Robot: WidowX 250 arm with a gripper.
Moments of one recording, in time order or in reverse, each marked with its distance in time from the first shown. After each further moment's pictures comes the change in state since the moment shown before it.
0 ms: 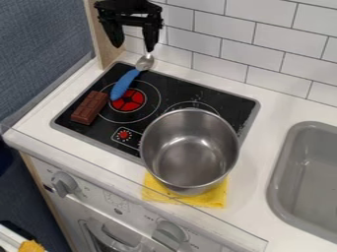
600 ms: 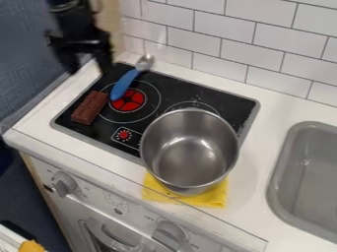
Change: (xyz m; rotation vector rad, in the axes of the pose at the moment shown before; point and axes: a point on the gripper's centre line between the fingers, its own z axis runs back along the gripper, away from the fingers) arm -0.078 0.052 0.007 -0.045 0.039 0.014
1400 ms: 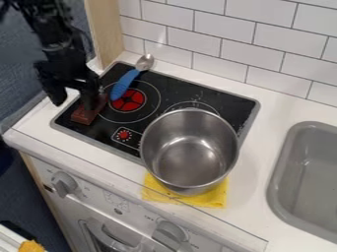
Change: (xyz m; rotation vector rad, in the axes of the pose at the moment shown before) arm -0.029 0.010 -0.042 0.104 0.081 -0.057
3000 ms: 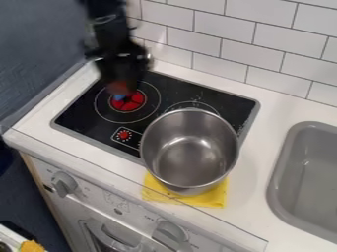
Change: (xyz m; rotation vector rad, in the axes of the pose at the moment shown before) arm 0.040 -0.084 0.046 -0.087 -0.096 -0.064
